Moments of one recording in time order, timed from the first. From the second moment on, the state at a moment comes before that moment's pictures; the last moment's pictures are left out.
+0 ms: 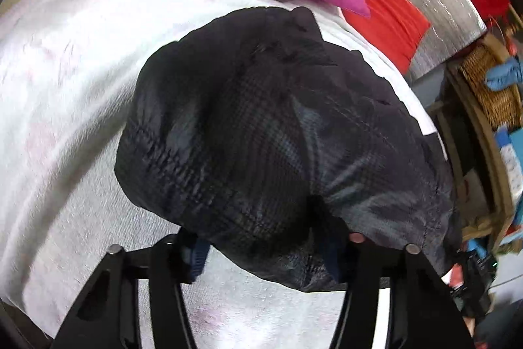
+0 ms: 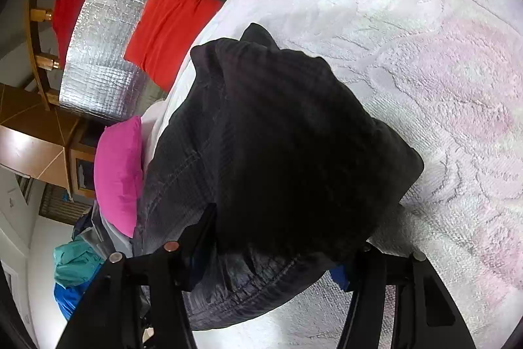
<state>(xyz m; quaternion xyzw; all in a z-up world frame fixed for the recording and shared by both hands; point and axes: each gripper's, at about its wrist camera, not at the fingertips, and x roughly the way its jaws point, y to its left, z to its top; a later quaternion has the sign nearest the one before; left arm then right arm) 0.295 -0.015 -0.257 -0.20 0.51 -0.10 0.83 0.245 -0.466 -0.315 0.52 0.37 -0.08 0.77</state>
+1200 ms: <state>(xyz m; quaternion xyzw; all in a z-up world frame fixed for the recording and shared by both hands) 0.265 -0.005 -0.232 -0.12 0.46 -0.12 0.87 0.204 -0.432 -0.282 0.43 0.35 -0.09 0.83</state>
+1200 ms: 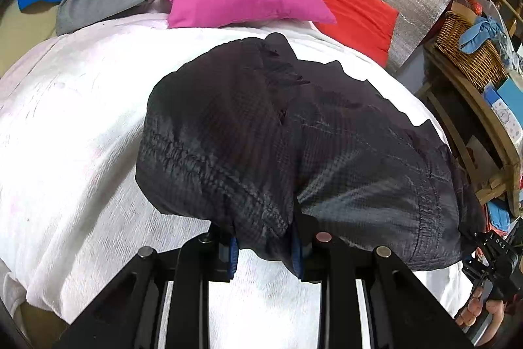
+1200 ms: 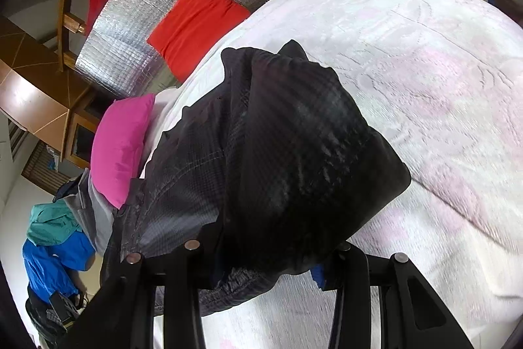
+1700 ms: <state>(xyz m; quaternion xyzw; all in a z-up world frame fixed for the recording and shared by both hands) 0.268 -0.006 -0.236 -0.12 0.45 -0.12 0.88 0.209 -0.440 -0.279 0.43 0.36 -0.09 0.83</state>
